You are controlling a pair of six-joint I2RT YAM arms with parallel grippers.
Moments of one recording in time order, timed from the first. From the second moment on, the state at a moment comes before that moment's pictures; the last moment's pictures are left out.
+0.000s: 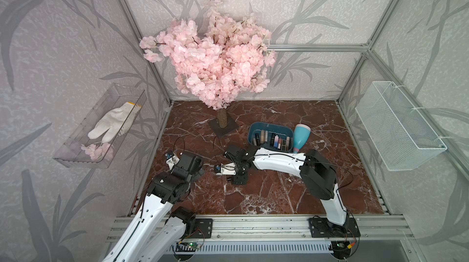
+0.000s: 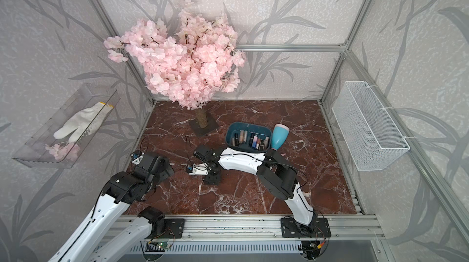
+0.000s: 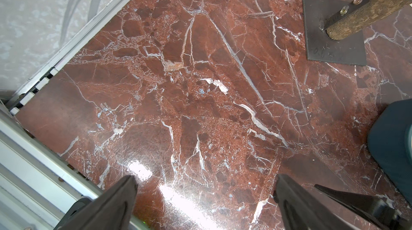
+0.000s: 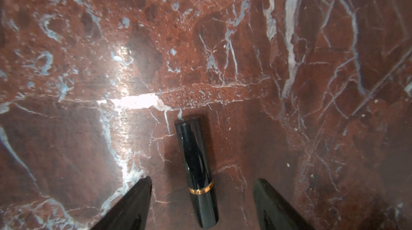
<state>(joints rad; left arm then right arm) -0.39 0.71 0.80 -1.20 -0.44 -0.99 1.07 2.11 1.58 -0.72 -0.09 -0.53</state>
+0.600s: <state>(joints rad) -0.35 0.74 0.80 -1.19 -0.43 -0.94 1.06 2.19 1.66 -0.76 -0.10 -0.54</state>
